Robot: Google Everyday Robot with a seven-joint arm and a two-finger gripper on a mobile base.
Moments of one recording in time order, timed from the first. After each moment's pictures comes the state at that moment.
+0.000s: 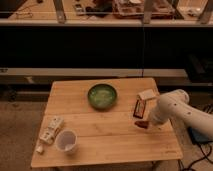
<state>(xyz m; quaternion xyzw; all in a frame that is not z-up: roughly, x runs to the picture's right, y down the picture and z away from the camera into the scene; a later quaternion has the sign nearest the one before) 0.240 0.180 0.791 -0.28 -0.04 0.07 0.96</state>
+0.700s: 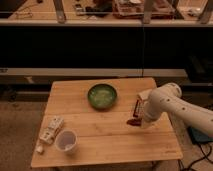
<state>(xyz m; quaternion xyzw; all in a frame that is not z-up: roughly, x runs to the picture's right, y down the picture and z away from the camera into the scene) 0.201 0.164 0.763 -0.28 -0.07 0.02 0.96</state>
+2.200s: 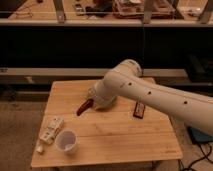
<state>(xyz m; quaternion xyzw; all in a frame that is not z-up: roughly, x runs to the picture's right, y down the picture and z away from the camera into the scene) -0.076 0.050 0.634 -0.10 -0.28 -0.25 0.92</state>
